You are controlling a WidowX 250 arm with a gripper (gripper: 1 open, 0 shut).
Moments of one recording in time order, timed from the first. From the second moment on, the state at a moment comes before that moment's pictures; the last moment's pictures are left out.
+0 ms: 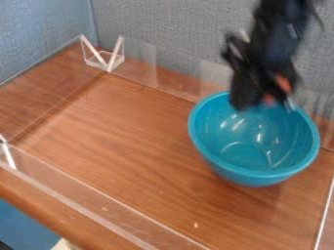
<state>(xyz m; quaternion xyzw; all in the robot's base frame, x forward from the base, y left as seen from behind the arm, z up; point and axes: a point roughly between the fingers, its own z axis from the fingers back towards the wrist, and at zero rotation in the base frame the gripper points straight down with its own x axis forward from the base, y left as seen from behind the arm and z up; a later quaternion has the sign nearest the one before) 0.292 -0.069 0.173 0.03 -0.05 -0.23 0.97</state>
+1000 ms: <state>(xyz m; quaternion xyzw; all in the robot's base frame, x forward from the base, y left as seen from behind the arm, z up) 0.268 0.135 0.109 0.06 0.01 0.07 1.00</state>
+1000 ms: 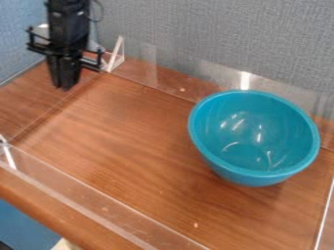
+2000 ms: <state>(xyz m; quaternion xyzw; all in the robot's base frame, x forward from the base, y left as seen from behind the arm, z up) 0.328 0.112 0.089 0.03 0.04 -0.03 1.00</state>
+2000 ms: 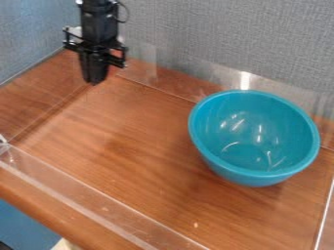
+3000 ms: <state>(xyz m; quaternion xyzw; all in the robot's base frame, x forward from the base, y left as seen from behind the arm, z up) 0.328 0.095 0.037 0.00 0.08 -0.03 1.00</state>
